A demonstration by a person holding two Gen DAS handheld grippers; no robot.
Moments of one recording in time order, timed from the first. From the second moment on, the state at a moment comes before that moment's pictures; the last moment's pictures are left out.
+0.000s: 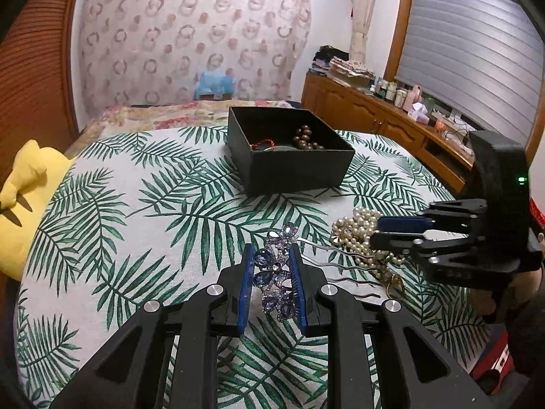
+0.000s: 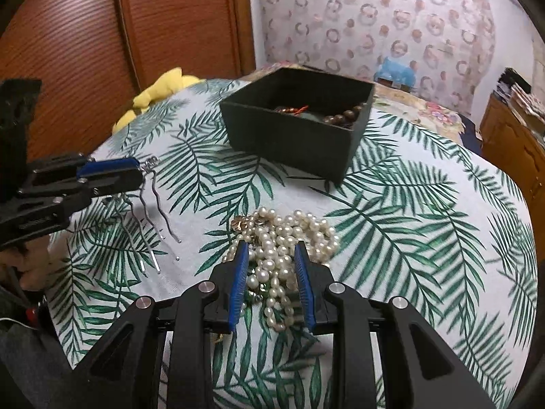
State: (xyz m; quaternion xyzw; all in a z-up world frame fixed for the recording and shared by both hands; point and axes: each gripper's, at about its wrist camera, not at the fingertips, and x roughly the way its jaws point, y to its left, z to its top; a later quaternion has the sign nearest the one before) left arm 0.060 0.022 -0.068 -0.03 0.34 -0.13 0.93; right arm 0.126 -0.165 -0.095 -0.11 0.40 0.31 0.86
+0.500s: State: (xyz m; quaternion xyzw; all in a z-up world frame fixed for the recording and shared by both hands) left arm 0.058 0.019 -0.065 -0.03 0.34 -0.13 0.93; right arm 0.132 -0.157 -0.090 -0.14 0.40 0.32 0.85
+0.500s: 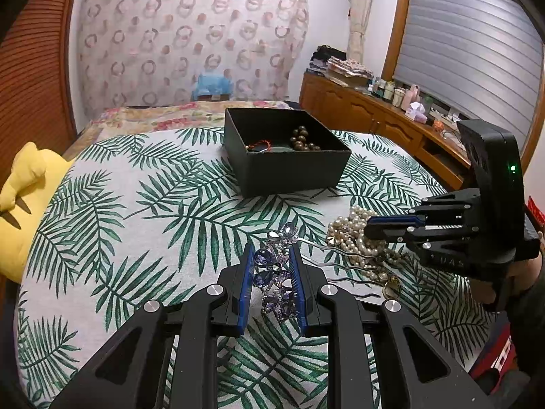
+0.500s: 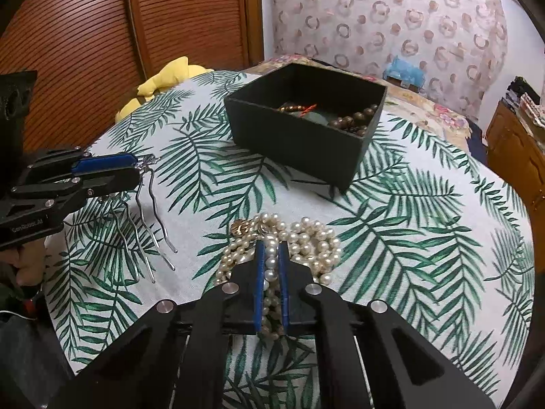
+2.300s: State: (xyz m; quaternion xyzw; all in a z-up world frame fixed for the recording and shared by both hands) left arm 0.140 0.024 0.004 0.01 0.28 -0.10 0.95; right arm 0.231 -0.148 0.137 -0.12 0.22 0.28 0.93
